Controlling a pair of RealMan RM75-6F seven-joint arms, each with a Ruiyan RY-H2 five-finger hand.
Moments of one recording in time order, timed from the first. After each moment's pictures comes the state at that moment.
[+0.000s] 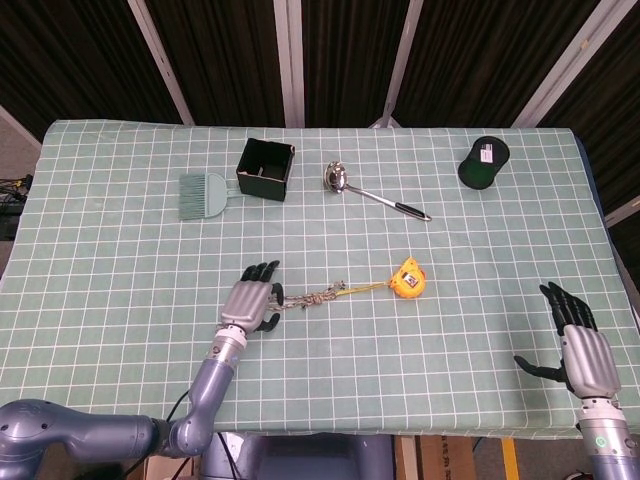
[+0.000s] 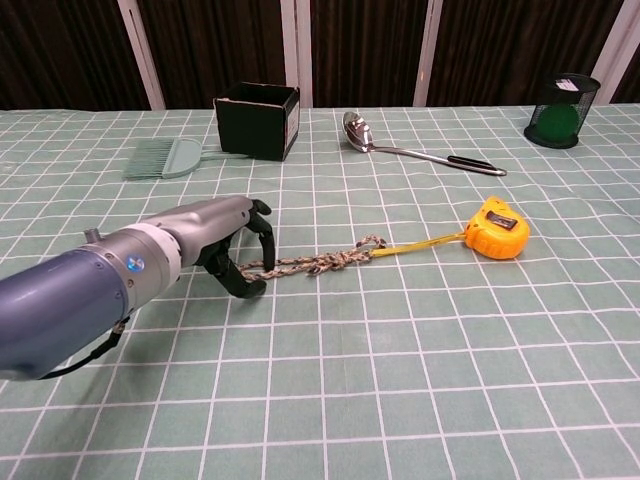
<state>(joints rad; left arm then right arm) -0.80 -1.85 -0.24 -1.56 0.70 1.16 0.70 0.10 -1.11 0.09 -1.73 -1.37 1.36 0.11</state>
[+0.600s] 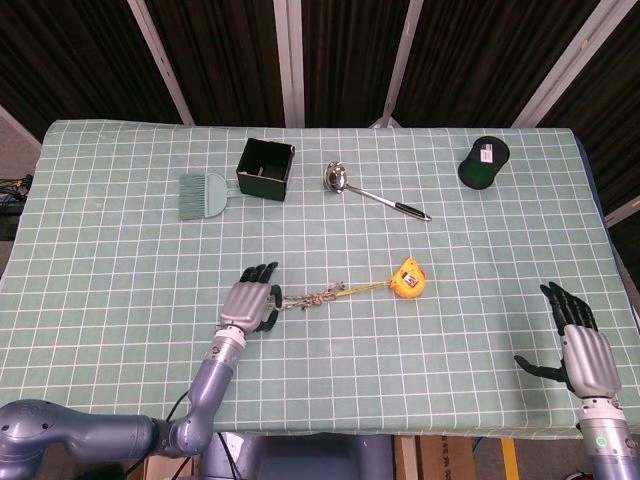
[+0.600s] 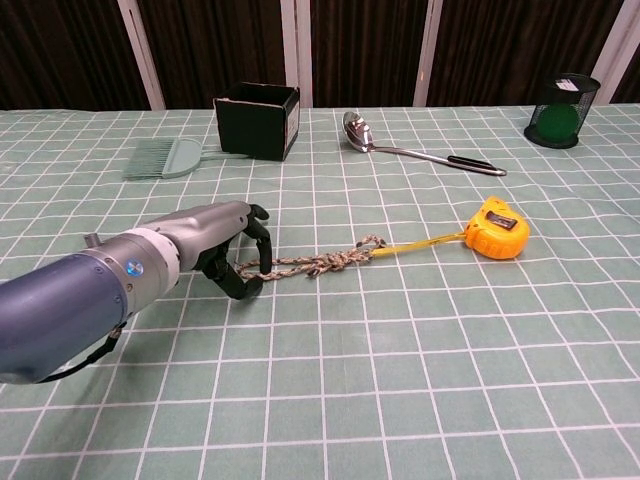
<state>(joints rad) -0.80 -1.85 -0.24 -1.55 0.69 1.15 0.70 0.10 -1.11 0.09 -1.73 -1.37 1.36 0.12</state>
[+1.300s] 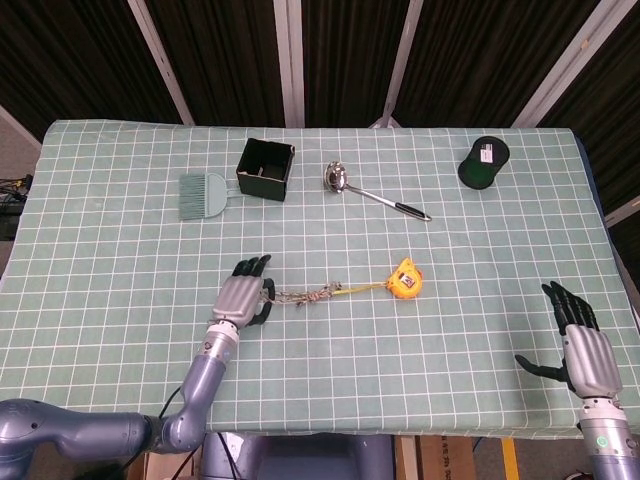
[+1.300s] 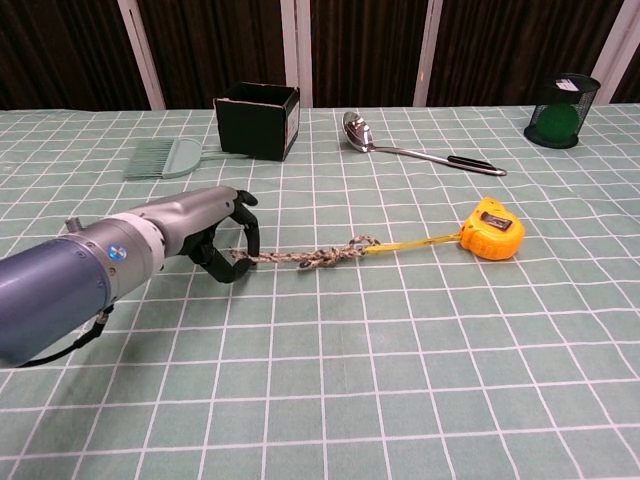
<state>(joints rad) -0.79 -1.80 -0.25 -1.58 0.71 1.17 0.67 0.10 -1.11 0.09 -1.73 -1.37 1.37 0.12</state>
